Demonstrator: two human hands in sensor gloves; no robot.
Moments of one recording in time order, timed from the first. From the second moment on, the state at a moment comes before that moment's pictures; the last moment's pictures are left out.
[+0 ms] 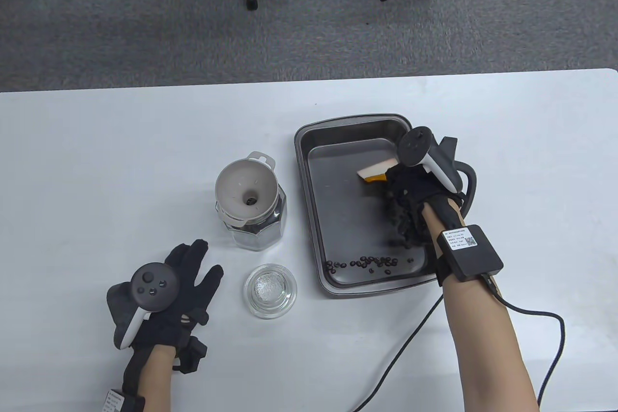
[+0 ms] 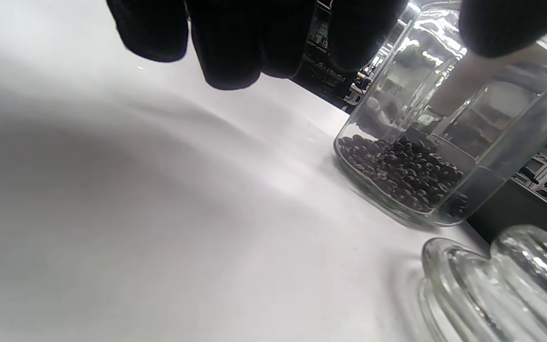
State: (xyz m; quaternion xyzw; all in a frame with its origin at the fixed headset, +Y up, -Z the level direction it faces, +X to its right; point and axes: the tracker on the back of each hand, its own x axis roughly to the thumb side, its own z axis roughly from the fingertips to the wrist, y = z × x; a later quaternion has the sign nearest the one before) left_hand -0.258 -0.716 -0.092 -0.11 0.08 0.25 0.96; right_hand 0.184 -0.687 -0.309 -0.09 0.18 0.98 0.09
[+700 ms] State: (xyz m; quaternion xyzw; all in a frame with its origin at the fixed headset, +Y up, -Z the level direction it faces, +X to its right) left_hand -0.251 -0.719 -0.092 -0.12 0.06 0.25 0.96; right_hand 0.190 -0.678 -0.255 -0.10 0.21 0.97 0.07
